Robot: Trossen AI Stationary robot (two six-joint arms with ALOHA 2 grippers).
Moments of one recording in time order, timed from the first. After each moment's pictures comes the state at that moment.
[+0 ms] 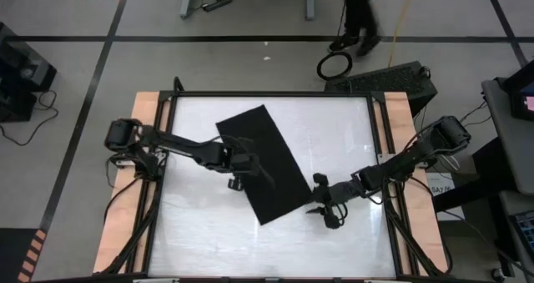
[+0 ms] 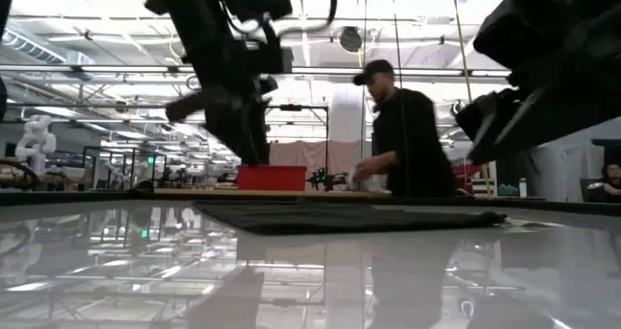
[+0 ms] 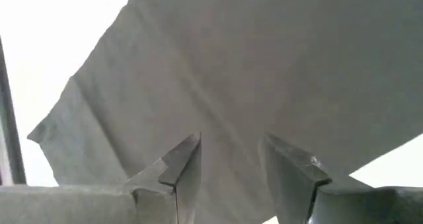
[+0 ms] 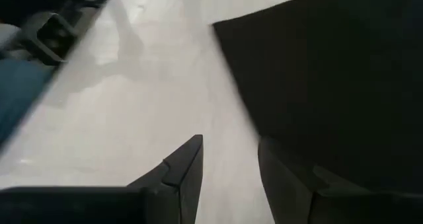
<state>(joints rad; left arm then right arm) -0.07 1.70 1.09 -0.55 -0.31 0.30 0.42 1.41 0.45 0.34 0.10 0.31</state>
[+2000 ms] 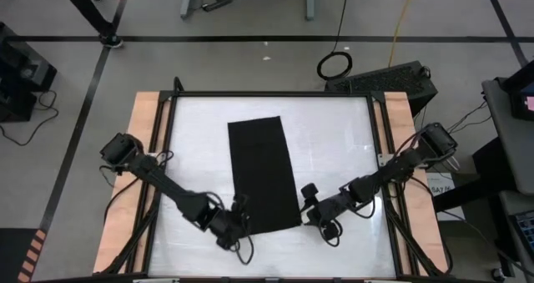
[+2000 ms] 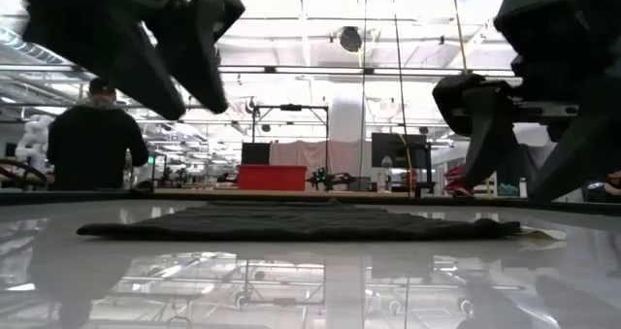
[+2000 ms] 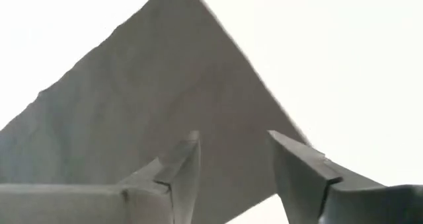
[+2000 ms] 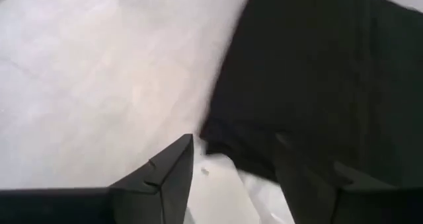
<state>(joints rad) -0.58 1.76 1.15 -0.43 -0.34 -0.01 0.50 1.60 0.63 0.21 0.13 -0.10</state>
